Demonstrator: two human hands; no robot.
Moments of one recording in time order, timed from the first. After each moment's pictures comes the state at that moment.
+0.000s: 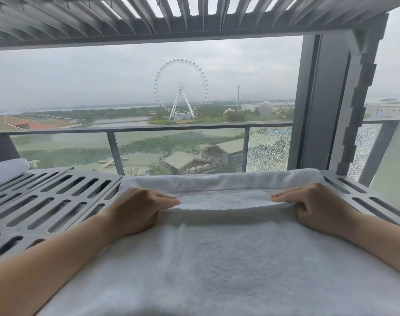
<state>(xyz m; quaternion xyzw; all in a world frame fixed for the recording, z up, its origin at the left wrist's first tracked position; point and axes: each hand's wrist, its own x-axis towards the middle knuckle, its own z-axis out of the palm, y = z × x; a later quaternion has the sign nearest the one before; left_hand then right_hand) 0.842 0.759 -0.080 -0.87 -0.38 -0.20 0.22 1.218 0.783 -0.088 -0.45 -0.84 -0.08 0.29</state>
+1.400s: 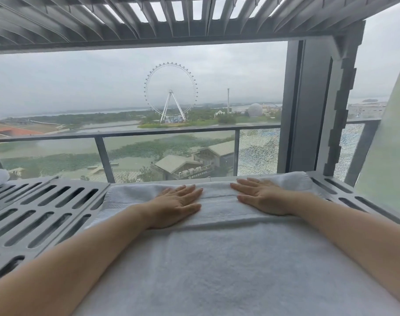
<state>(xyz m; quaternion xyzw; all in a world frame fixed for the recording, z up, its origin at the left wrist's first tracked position) 0.903 0.826 -0.088 -0.86 -0.51 0.01 -0.03 1.179 0.864 -0.092 -0.51 -0.86 0.07 0.02</state>
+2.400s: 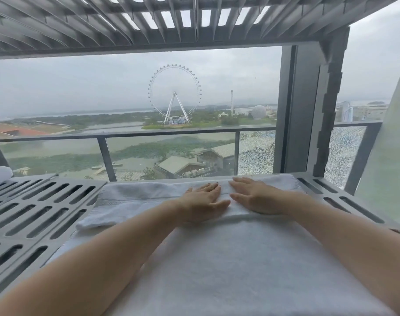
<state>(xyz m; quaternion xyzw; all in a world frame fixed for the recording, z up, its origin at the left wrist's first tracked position) 0.990 0.818 -0.084 -0.84 -0.54 -0.01 -0.03 1.186 0.843 -0.083 -0.51 -0.86 0.06 0.07</state>
